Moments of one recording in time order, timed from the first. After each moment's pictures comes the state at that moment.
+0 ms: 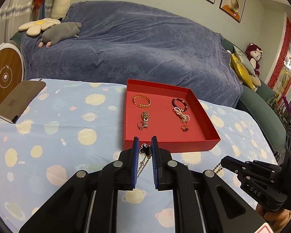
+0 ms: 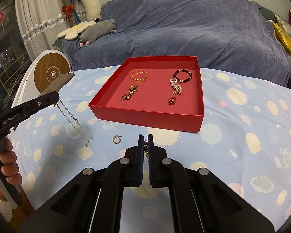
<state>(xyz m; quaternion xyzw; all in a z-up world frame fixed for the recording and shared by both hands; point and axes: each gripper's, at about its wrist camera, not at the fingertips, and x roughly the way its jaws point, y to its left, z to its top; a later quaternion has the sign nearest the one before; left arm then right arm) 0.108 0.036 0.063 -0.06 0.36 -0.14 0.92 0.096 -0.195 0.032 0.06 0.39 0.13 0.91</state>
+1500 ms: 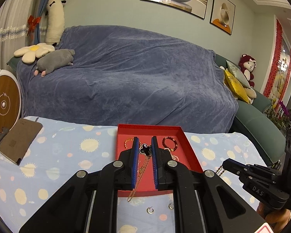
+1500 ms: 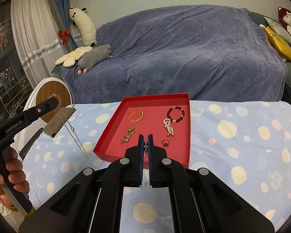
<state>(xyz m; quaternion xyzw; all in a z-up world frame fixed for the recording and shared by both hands) 0.144 0.013 0.149 -0.05 0.28 -0.15 0.95 0.134 -0.224 0.110 0.10 0.32 0.11 0.93</state>
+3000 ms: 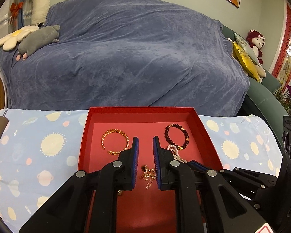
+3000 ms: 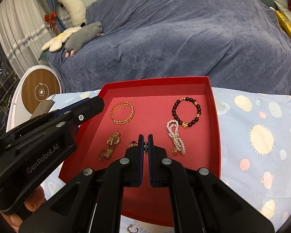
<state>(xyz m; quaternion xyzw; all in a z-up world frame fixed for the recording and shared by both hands) 0.280 -0.061 0.051 -0.02 0.38 -0.15 0.91 0.268 -0.200 0.021 0.11 0.41 0.11 0.90</state>
